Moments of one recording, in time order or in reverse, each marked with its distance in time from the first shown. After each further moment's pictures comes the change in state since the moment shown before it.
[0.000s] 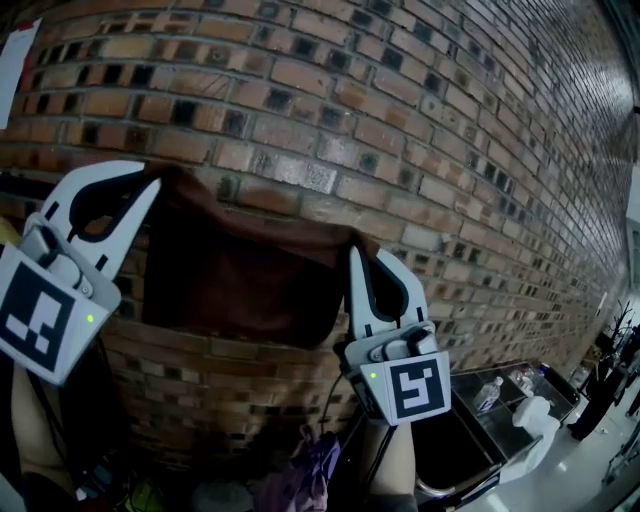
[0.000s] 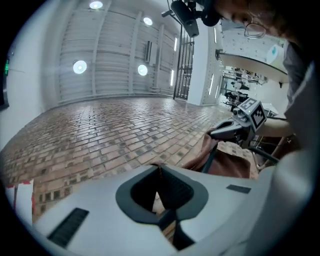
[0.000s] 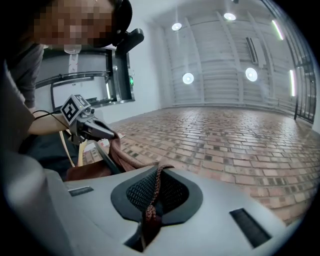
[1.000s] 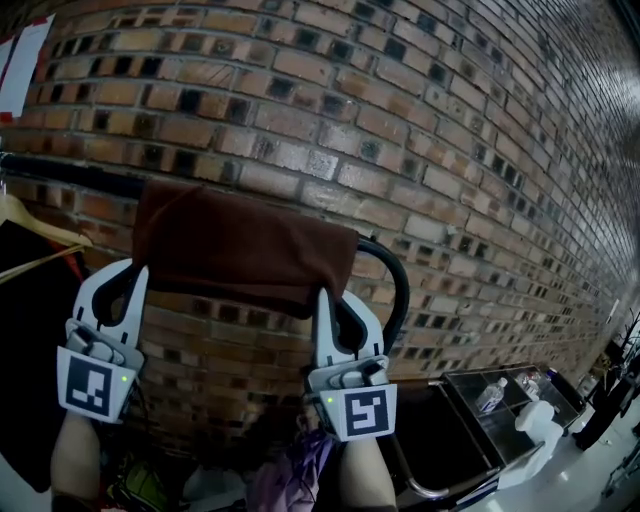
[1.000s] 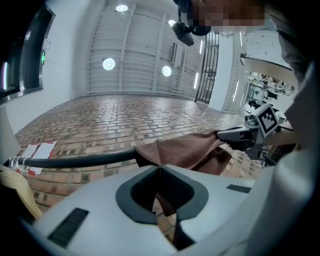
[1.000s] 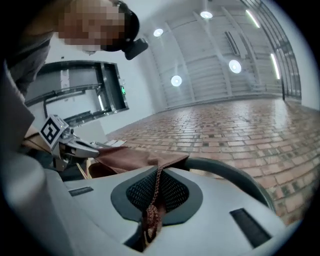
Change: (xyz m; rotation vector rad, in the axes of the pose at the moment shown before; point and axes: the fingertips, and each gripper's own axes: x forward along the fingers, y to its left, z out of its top) left arm -0.053 -0.084 -0.084 -0.230 -0.003 0.222; right arm -0.056 0.032 -0.053 0.116 -0.083 -0.021
